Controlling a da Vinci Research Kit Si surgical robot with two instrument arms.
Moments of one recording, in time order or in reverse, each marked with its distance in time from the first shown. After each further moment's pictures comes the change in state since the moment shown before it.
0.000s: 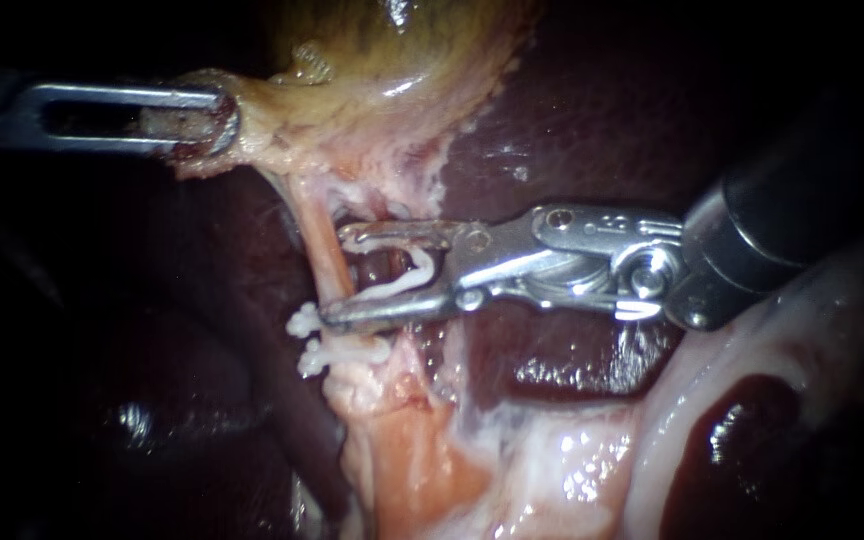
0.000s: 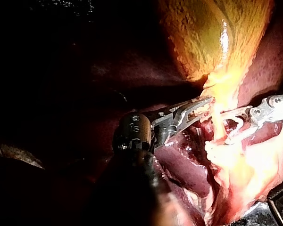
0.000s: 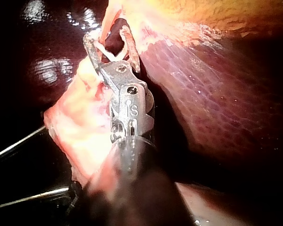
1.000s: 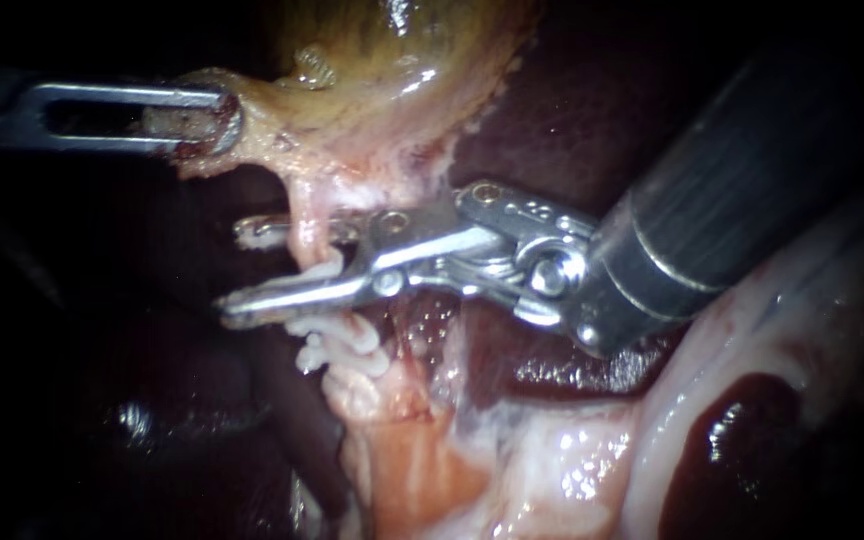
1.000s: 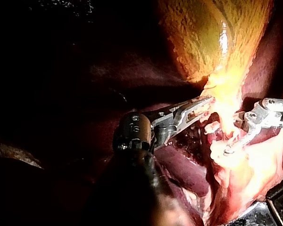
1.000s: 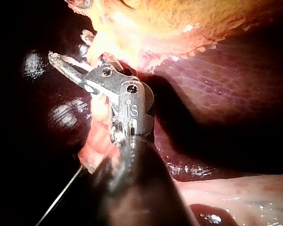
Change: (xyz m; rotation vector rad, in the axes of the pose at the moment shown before) right arm 0.007 -0.002 0.004 0.169 0.256 0.107; left arm 0.000 0.000 0.000 -0.001 0.000 0.000
